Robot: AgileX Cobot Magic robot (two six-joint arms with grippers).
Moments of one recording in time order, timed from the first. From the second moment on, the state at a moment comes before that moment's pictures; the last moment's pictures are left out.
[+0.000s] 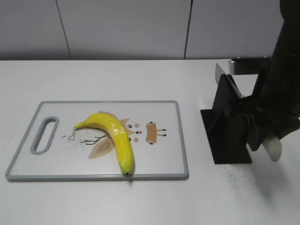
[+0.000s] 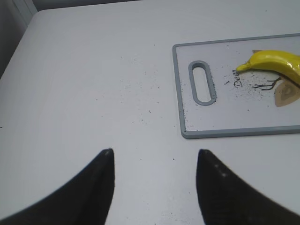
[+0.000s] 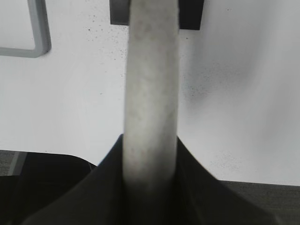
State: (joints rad) left arm 0.07 0.02 -0.49 -0.14 1.11 0.27; right arm 0.39 1.65 -1.12 0.07 1.18 0.31
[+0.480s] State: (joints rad) left arm 0.07 0.02 -0.49 -0.14 1.11 0.27; right arm 0.39 1.47 -1.12 0.07 1.18 0.31
